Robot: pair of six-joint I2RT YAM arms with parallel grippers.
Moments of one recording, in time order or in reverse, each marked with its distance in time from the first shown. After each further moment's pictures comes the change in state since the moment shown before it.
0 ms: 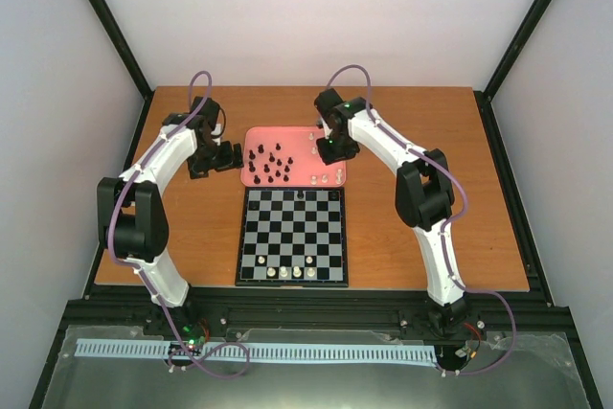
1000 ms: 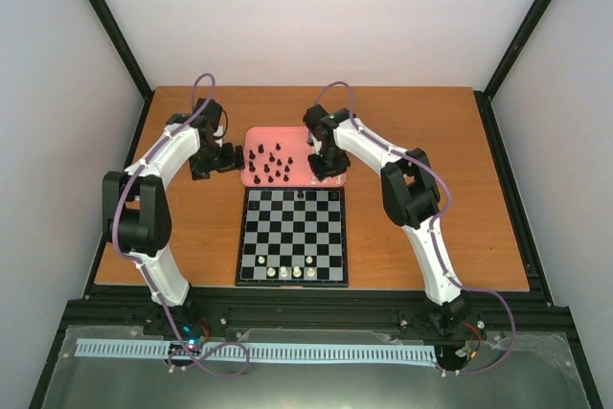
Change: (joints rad) left arm 0.000 0.043 0.006 0.010 0.001 0.000; right arm 0.052 0.101 0.005 -0.024 -0.063 0.012
